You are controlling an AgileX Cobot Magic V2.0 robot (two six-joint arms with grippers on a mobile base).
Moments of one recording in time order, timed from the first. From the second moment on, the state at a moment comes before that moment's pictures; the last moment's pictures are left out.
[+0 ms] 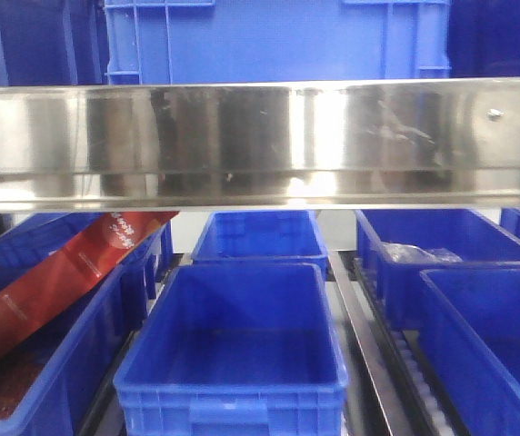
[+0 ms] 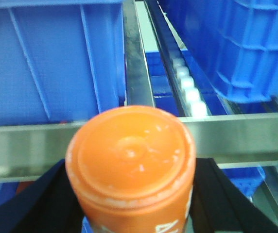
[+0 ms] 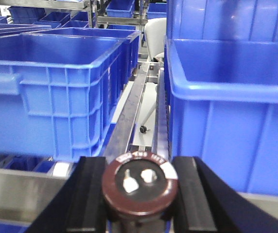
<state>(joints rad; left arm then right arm) -0.21 0.61 -0.79 0.10 0.71 -0.08 0.11 0.39 -0.71 0.08 0.54 -0.06</state>
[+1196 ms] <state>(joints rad) -0.21 0.61 -0.79 0.10 0.71 -0.08 0.11 0.39 -0.71 0.08 0.54 -0.06</state>
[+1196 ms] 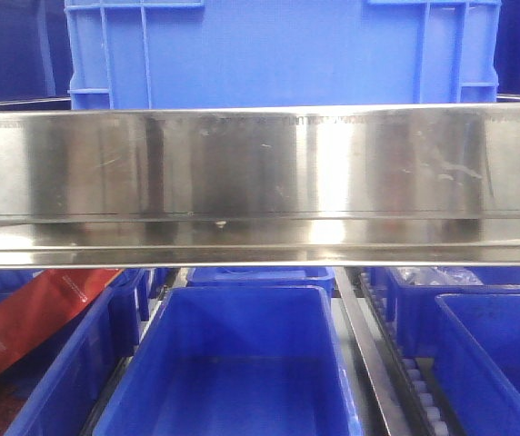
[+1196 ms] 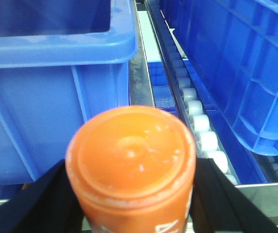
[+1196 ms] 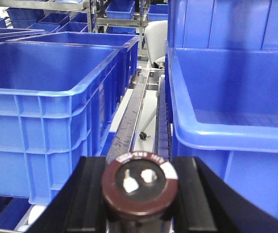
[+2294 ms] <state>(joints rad) -0.21 0.72 -0.95 0.08 0.67 -0.03 0.11 0.39 -0.71 0.08 0.54 -0.06</state>
